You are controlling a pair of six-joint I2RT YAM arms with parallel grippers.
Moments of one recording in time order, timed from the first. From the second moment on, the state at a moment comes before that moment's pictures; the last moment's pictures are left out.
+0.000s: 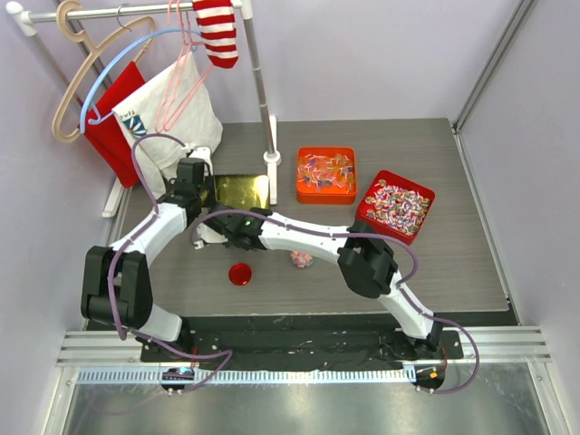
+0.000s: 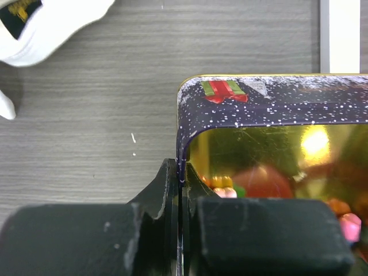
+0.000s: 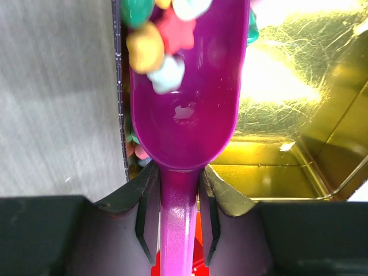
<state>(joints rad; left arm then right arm) -0.18 1.48 0.96 -0.15 -0.13 -0.14 1.14 2.26 1.96 -0.72 0.47 -0.74</state>
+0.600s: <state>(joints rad) -0.18 1.48 0.97 -0.15 -0.13 -0.13 1.05 2.23 1.96 -0.73 0.20 -0.60</state>
